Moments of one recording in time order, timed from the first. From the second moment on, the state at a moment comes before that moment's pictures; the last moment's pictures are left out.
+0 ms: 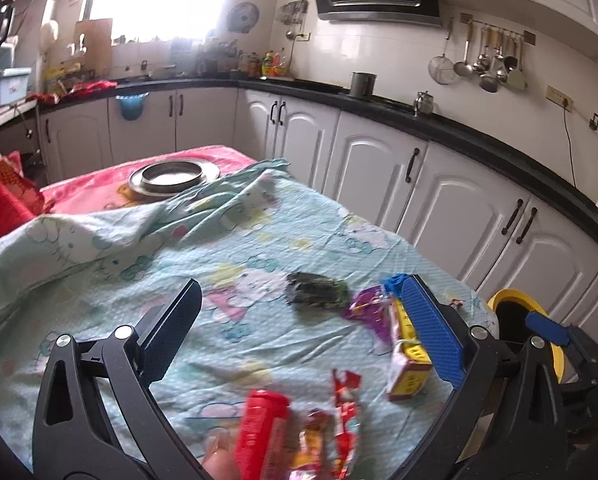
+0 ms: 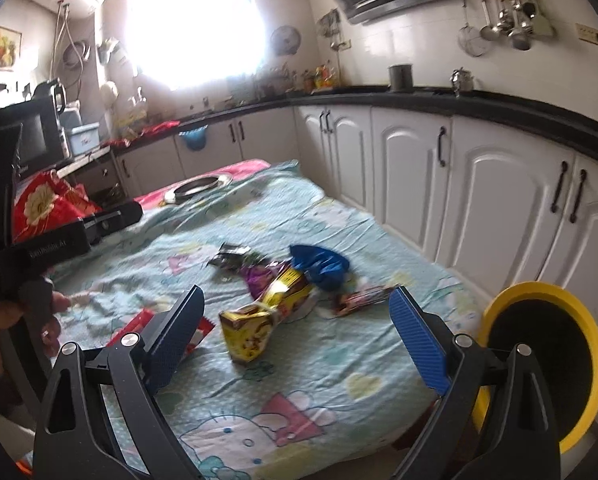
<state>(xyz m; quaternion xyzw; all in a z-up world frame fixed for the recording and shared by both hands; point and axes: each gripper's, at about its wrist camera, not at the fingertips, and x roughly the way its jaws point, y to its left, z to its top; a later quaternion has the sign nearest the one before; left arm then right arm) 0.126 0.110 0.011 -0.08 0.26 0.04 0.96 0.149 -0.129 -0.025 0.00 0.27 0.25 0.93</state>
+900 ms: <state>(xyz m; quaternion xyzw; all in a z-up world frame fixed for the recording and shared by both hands) 0.109 0.140 -0.071 -0.12 0.41 -0.01 0.90 0.191 -0.063 -0.084 0.01 0.35 0.26 0.90</state>
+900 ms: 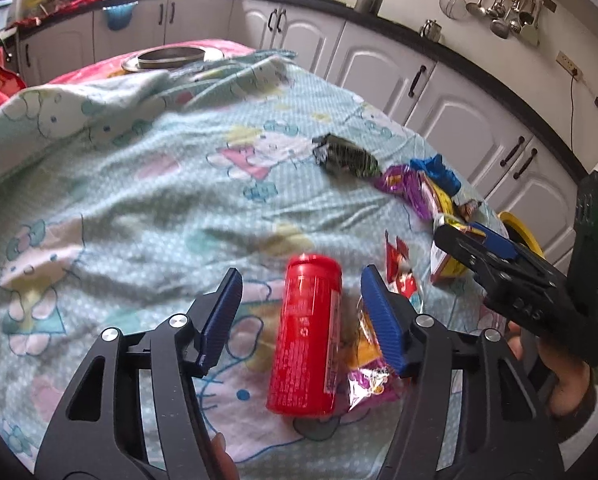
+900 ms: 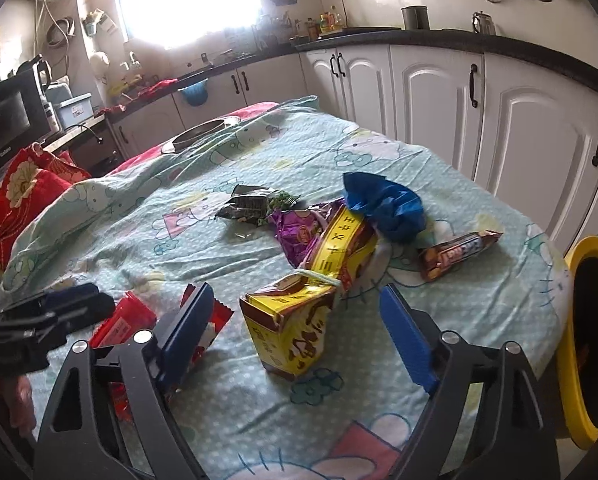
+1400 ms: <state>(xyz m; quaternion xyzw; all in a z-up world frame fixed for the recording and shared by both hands) 0.110 0.141 -0.087 -0.14 0.44 -0.03 0.89 0.189 -0.075 -0.103 0.01 0.39 0.27 0.88</state>
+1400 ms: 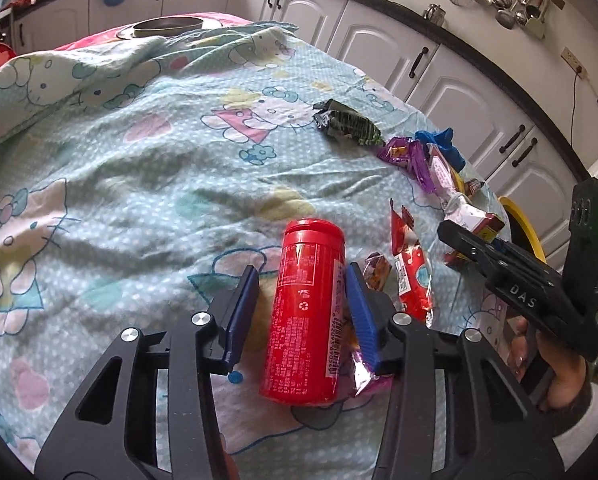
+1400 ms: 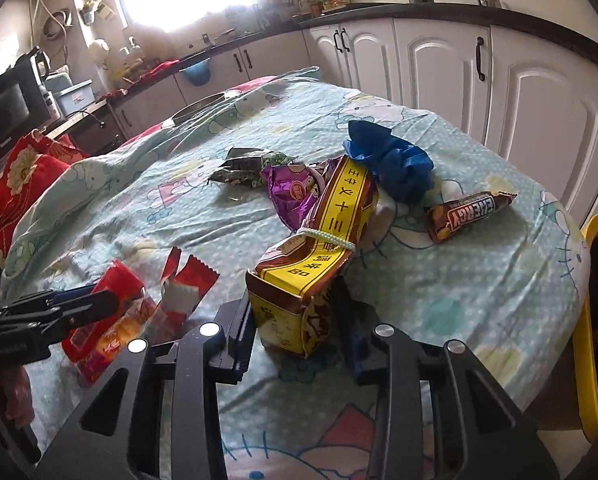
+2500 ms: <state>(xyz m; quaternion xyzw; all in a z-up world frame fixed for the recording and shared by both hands) 0.111 0.113 -0.030 -0.11 0.37 -0.03 0.92 0.142 -0.104 -0.059 -0.03 0.33 0.32 0.89</state>
